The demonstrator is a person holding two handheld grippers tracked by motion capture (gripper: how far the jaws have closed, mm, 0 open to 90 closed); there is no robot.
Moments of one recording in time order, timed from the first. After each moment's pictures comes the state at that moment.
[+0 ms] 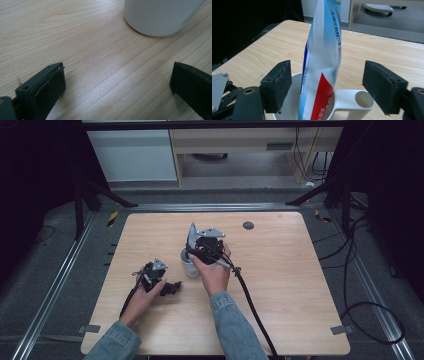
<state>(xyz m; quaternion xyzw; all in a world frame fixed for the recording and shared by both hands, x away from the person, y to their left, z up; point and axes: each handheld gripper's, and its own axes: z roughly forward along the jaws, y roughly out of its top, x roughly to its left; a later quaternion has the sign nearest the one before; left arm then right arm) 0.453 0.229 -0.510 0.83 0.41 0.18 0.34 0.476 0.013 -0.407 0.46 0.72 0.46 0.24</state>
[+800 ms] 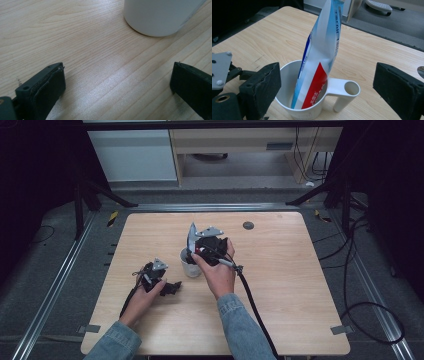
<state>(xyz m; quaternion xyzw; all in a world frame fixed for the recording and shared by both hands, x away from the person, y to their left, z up) 0.453 0.229 -0.510 0.83 0.41 0.18 0.34 0.463 0.006 -0.388 0.43 0.76 0.41 0.26</state>
